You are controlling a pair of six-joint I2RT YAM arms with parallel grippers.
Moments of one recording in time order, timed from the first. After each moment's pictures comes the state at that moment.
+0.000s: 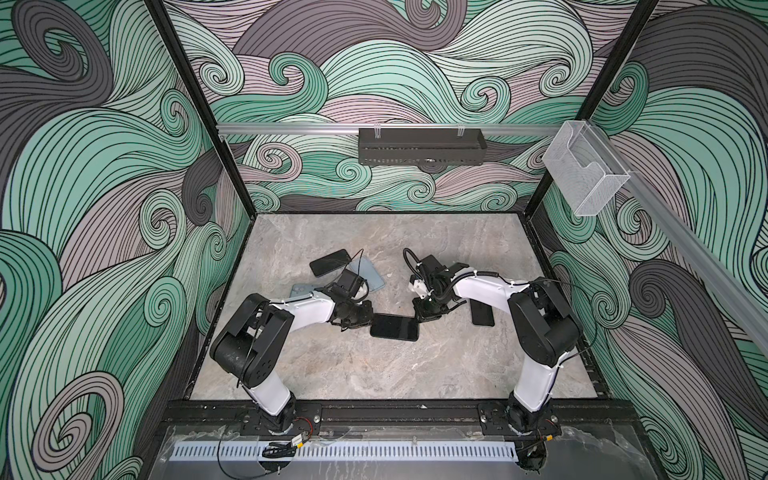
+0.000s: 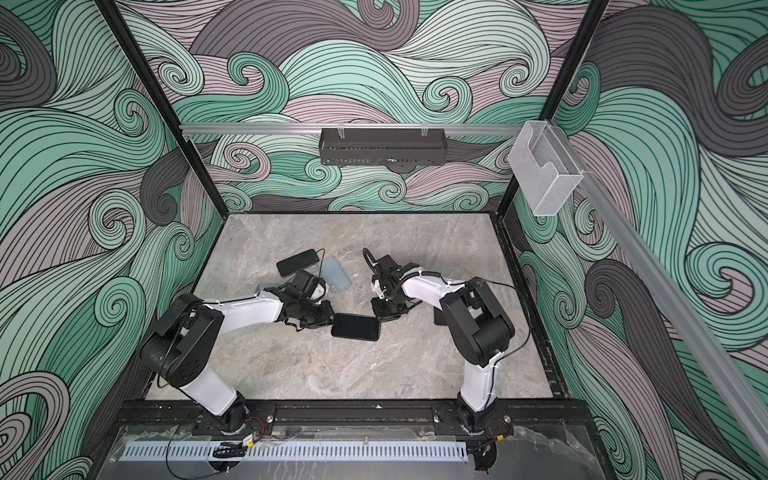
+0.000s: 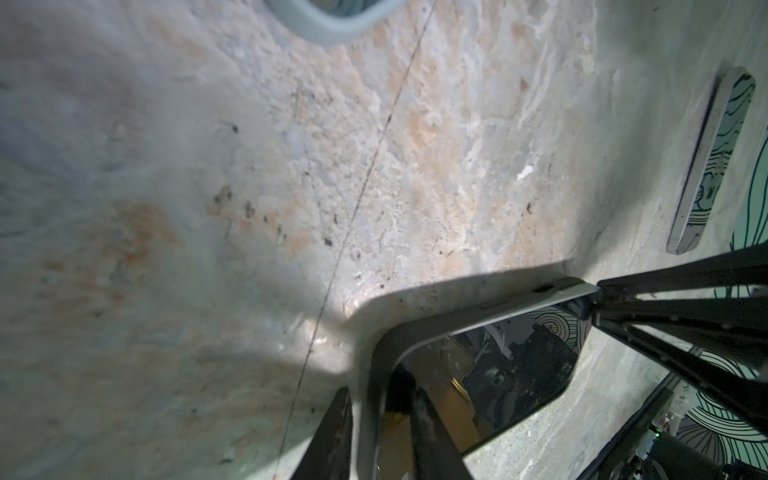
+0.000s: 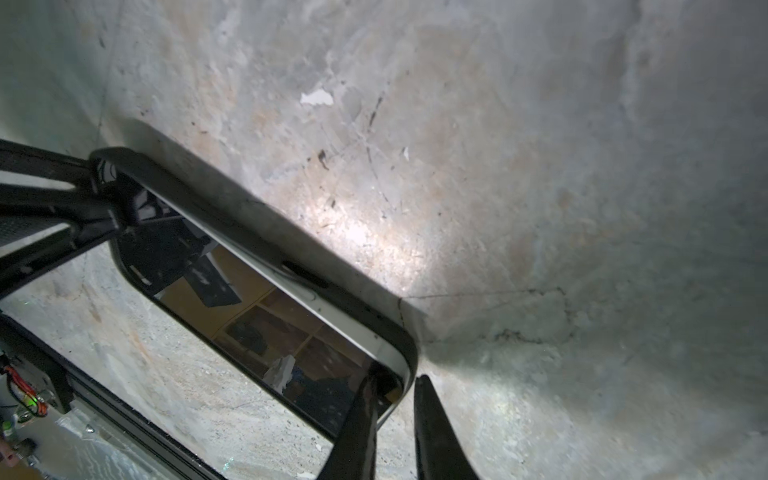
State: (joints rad) left arm -0.52 1.65 0.79 -0.27 0.35 -0.60; right arm 0.59 1.85 1.16 -0.74 -0.31 0.21
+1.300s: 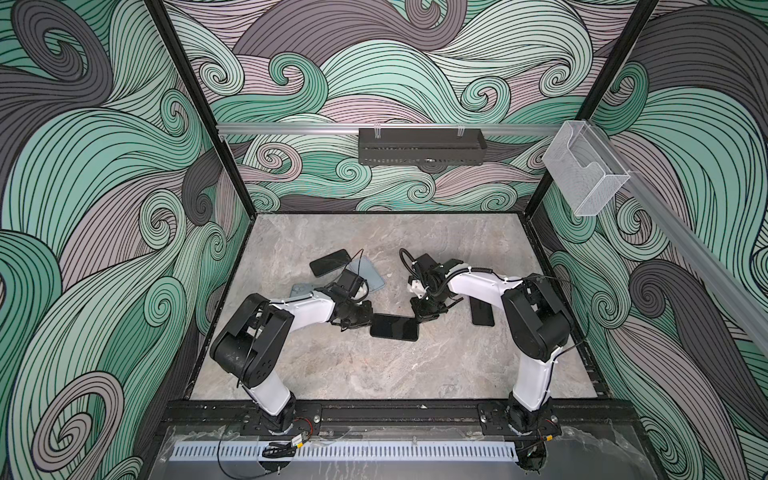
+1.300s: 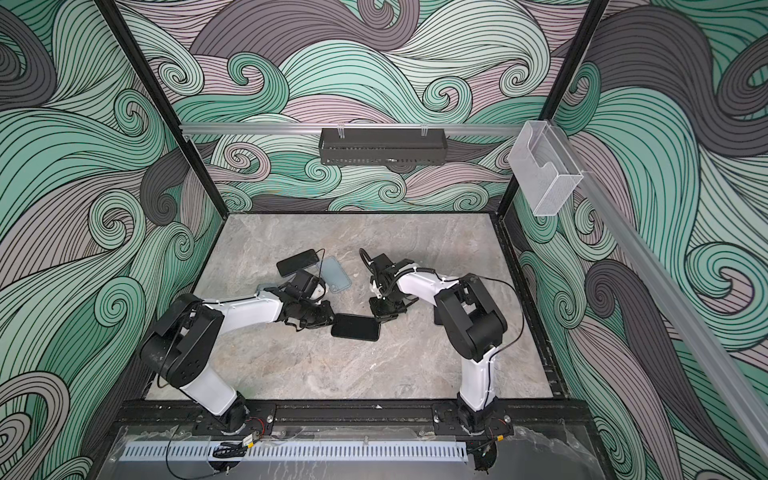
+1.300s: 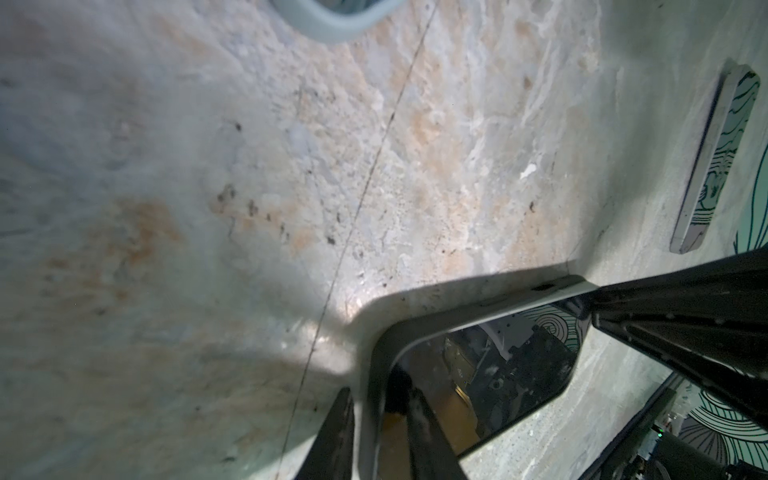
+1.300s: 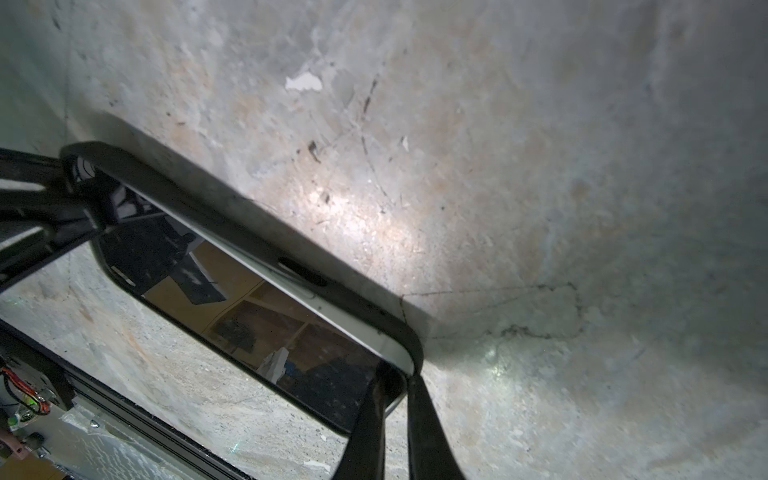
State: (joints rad) left arm -0.52 1.65 0.79 -0.27 0.35 -0.59; right arm 0.61 1.93 1.24 -0.84 -0.29 0.23
